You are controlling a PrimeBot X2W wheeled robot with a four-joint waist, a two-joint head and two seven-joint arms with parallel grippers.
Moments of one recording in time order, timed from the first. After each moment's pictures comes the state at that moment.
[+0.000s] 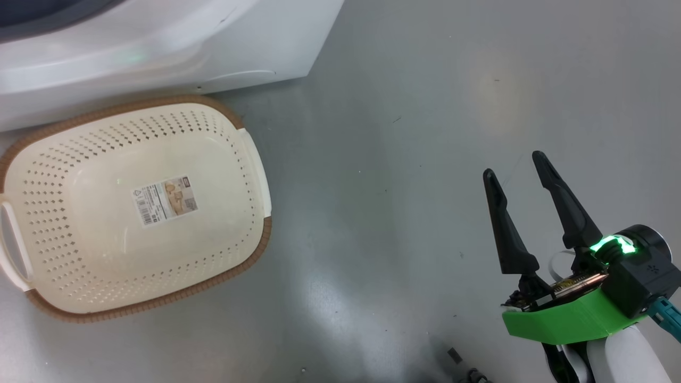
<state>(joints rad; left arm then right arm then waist) -1.40 0.38 -0.33 1.19 -0.33 0.20 0.08 -0.13 -0.04 0.09 -0.14 0.22 0.13 -0.20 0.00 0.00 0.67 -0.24</state>
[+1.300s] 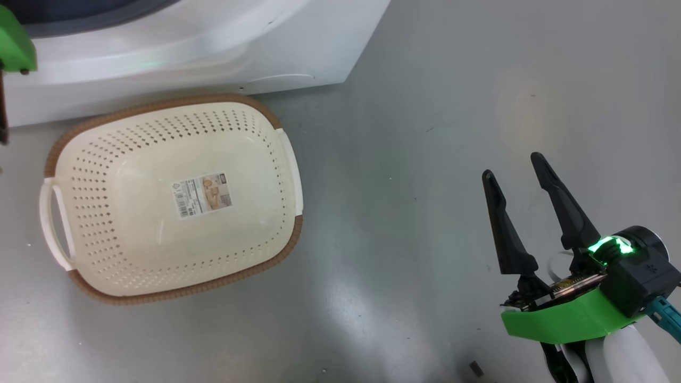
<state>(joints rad) -1.27 0.39 -0.34 0.95 -0.40 0.11 -0.20 -0.13 -0.04 0.09 -0.13 0.23 0.13 -0.21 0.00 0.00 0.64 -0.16</state>
